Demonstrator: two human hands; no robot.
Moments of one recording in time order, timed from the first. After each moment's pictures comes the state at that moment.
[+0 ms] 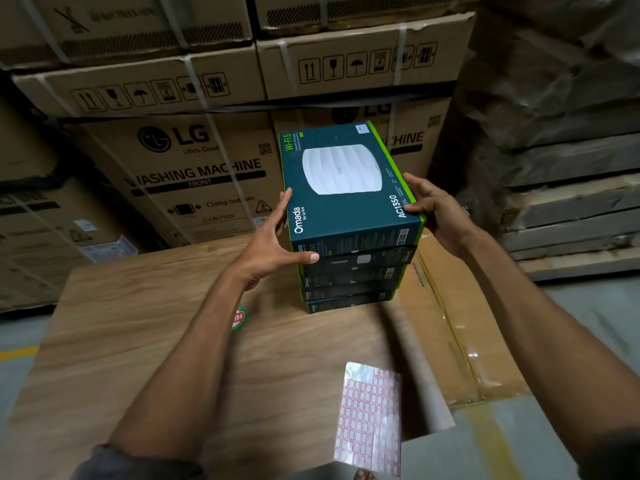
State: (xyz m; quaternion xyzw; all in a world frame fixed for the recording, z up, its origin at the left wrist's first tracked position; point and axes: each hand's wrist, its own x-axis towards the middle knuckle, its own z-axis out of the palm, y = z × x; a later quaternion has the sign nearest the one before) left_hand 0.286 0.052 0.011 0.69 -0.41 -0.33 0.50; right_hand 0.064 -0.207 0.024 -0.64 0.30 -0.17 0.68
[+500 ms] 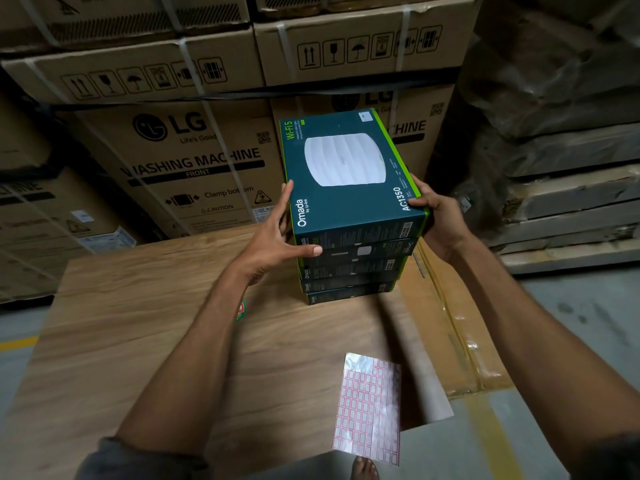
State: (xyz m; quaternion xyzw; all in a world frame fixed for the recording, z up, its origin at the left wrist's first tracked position) left_hand 0.288 0.045 -0.009 0.66 -0.40 -0.36 0.52; right_hand 0.066 -0.195 -0.004 -0.54 0.30 -0.21 0.76
